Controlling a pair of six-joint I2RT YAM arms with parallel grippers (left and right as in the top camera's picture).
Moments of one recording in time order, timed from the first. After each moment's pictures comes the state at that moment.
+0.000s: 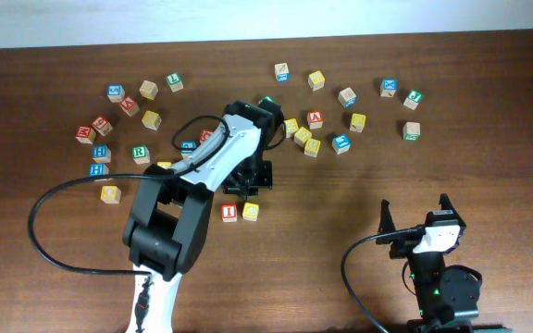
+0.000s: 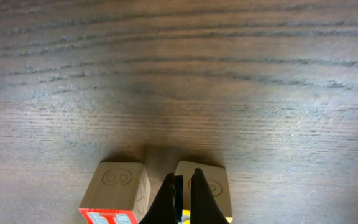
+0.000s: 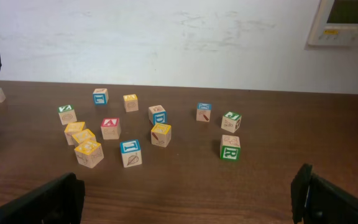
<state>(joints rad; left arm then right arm) -0.51 2.21 1.72 -1.29 0.02 -0.49 0.03 0.01 0.01 -0.07 0.00 -0.01</state>
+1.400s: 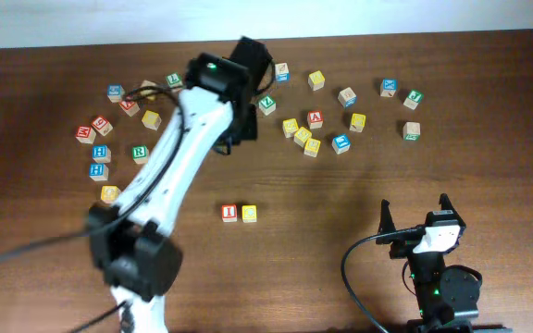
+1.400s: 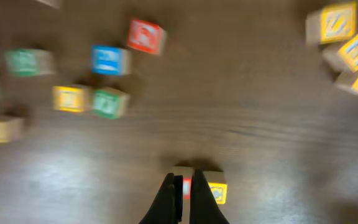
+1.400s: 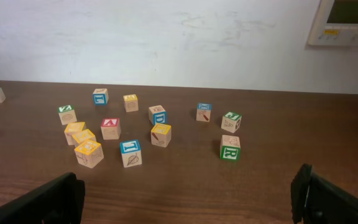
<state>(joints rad) -0.46 2.03 2.07 -1.45 -0.21 -0.50 0.03 0.01 0.01 -0.07 0.00 -0.01</state>
